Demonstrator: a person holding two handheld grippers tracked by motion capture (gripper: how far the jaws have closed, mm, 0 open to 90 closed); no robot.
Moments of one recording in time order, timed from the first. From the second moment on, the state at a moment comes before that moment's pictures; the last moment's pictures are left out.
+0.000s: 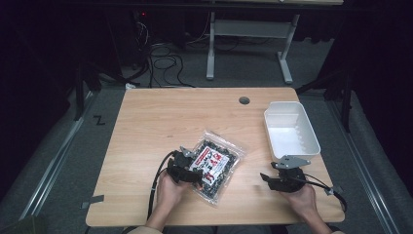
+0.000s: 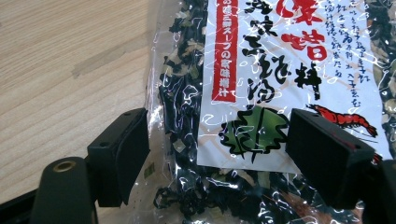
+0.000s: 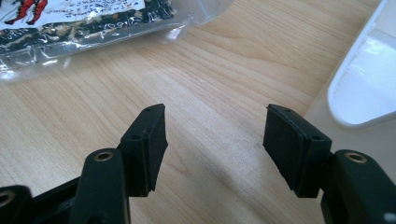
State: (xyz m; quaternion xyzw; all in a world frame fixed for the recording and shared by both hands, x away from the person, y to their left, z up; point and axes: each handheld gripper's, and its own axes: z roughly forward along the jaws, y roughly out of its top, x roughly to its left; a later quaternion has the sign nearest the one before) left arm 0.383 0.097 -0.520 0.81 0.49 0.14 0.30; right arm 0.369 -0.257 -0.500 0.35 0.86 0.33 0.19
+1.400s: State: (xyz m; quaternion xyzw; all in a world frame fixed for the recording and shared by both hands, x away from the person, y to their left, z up) left arm 0.361 0.077 -0.520 0.84 0.43 0.13 0.31; right arm 0.420 -0.232 -0.475 0.37 0.84 0.37 0.13
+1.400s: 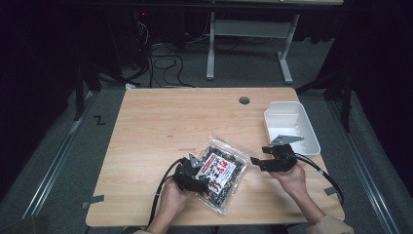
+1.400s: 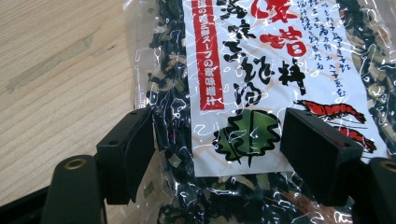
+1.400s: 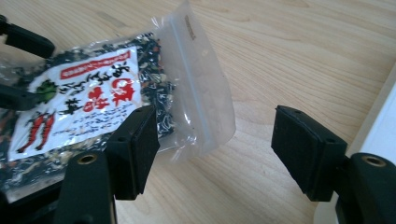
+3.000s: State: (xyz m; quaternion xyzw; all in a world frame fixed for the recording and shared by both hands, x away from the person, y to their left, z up) left arm 0.370 0.082 -0.522 0.83 0.44 0.12 0.31; right arm 0.461 -0.195 -0.513 0.41 0.85 0.34 0.02
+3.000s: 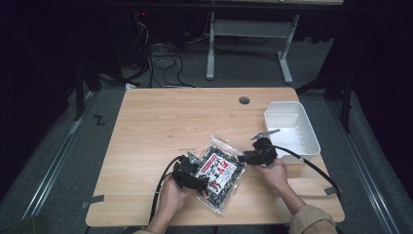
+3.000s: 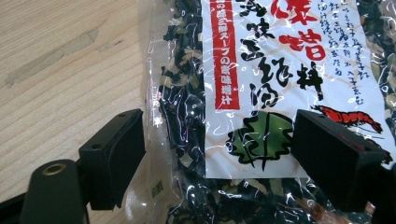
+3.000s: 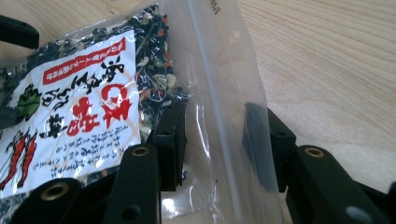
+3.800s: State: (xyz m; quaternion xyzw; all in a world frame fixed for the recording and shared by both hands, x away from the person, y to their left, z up) left arm 0.368 0.091 -0.527 0.81 0.47 0.10 0.34; right arm 0.447 -0.206 -0.489 0.35 0.86 0.37 0.03
